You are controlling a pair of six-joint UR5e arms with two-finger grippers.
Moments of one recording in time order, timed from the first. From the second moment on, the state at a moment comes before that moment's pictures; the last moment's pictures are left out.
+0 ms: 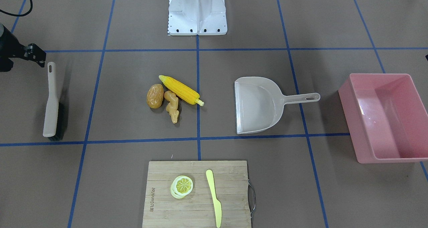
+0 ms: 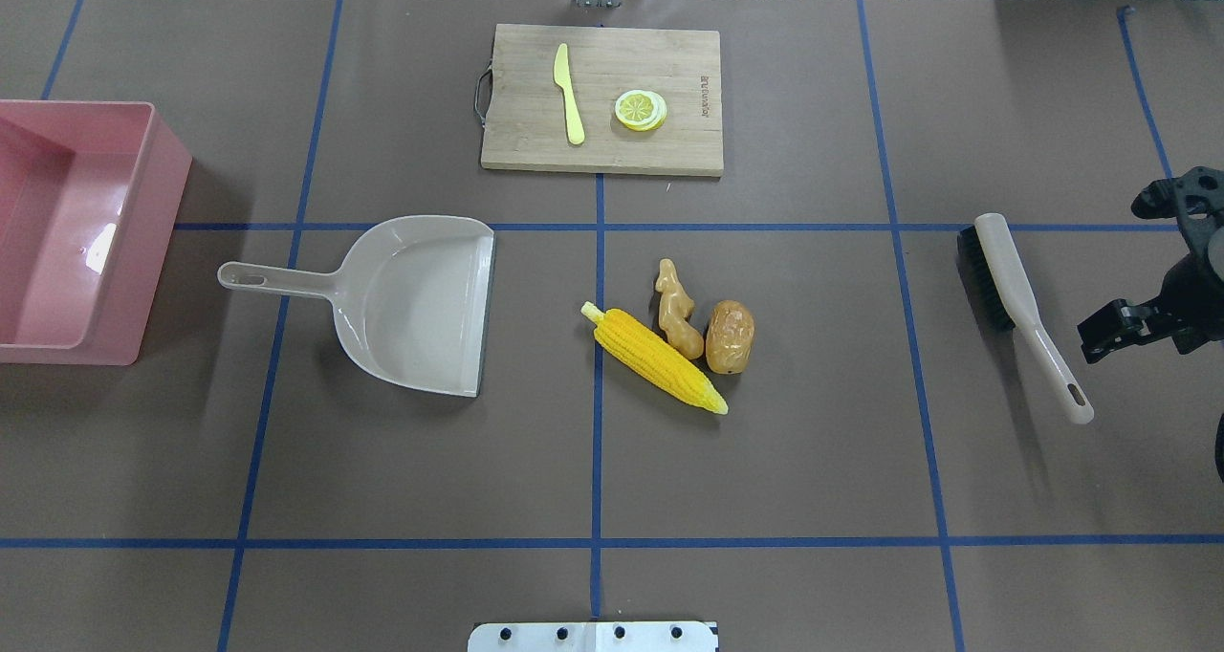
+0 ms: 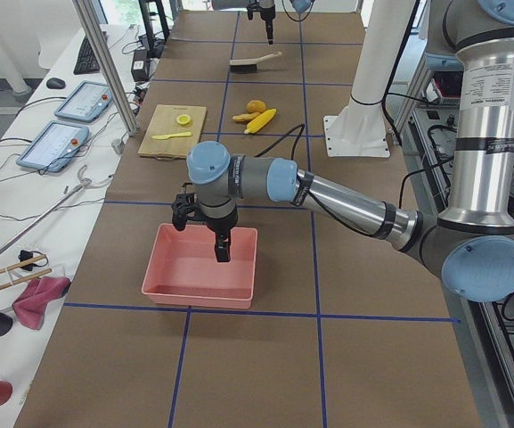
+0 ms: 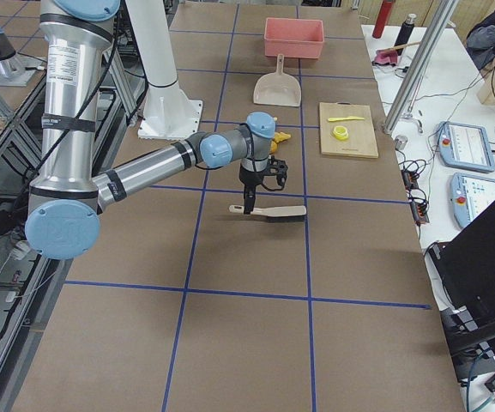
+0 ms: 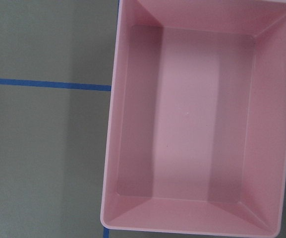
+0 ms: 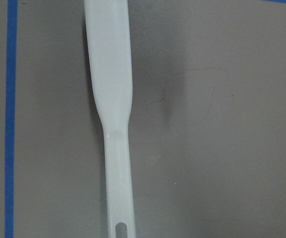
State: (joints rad) left arm -1.51 -1.61 -1.93 -1.22 -2.39 -0.10; right arm 0.95 -1.68 2.07 -1.65 2.15 0.60
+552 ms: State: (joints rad) left arm -1.46 -1.77 -2.05 -0.99 -2.33 0.05; right arm 0.92 -1.60 1.96 -1.61 2.16 0.63
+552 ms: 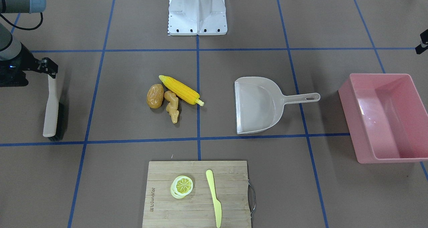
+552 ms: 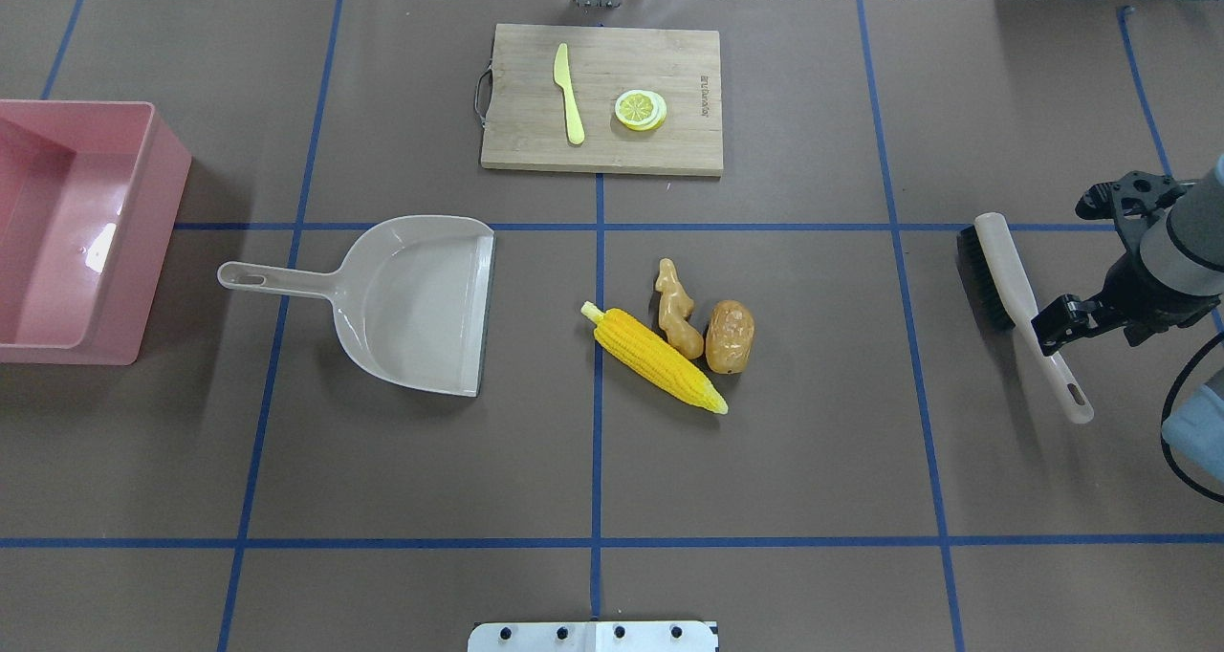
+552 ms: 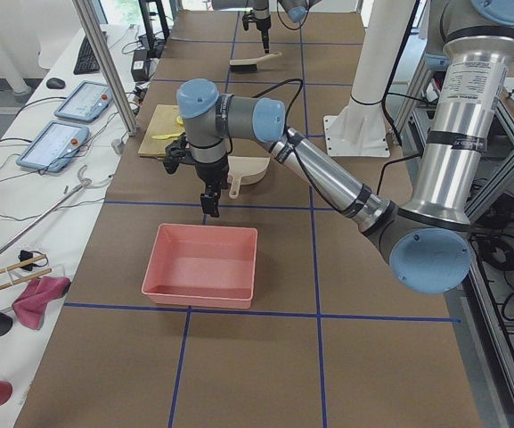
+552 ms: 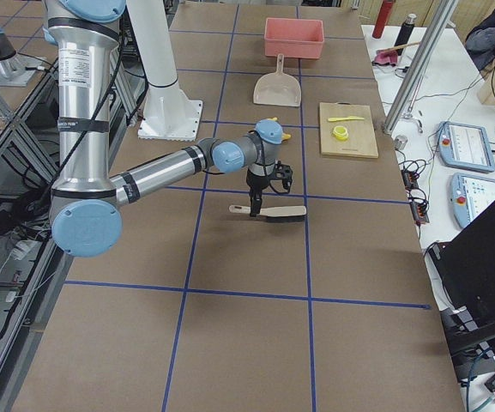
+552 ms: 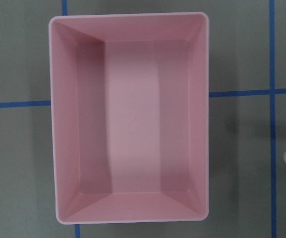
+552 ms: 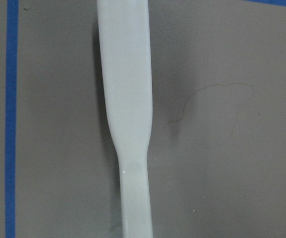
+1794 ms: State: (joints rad) left arm -1.03 -2.01 -2.04 -1.15 -2.08 0.63; right arm 0.90 -1.59 1.86 -1.61 2.27 0.64
